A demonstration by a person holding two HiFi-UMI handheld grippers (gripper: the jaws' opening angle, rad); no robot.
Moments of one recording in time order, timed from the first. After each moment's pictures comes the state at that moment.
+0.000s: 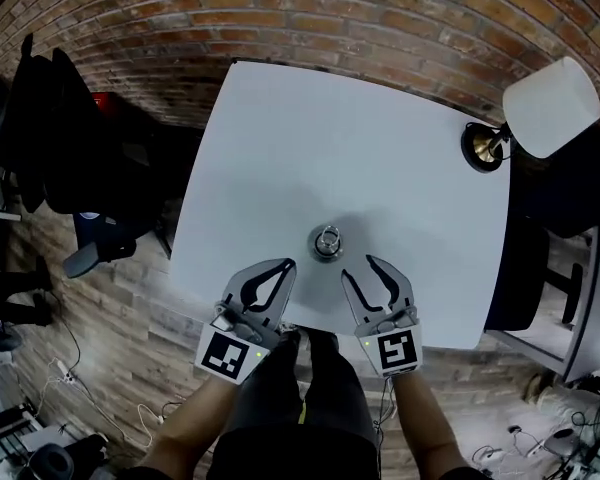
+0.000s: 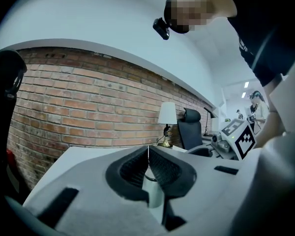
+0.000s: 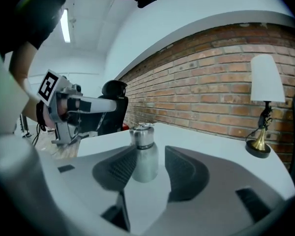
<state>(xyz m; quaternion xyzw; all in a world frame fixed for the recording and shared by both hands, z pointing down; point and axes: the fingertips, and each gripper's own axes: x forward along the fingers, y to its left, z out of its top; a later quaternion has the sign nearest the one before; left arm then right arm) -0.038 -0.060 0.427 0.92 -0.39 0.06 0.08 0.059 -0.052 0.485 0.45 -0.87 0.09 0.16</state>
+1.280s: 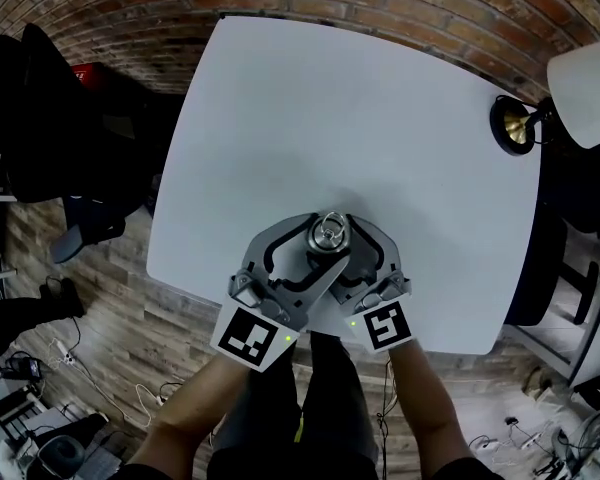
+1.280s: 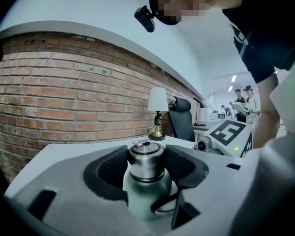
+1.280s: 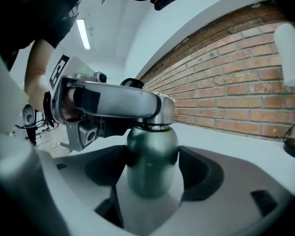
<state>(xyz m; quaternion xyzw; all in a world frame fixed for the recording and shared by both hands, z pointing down) 0.029 -0.097 0.475 0.94 -0.32 0.09 0.03 0.007 -0.087 0.540 0.35 -0.93 0.04 0.13</state>
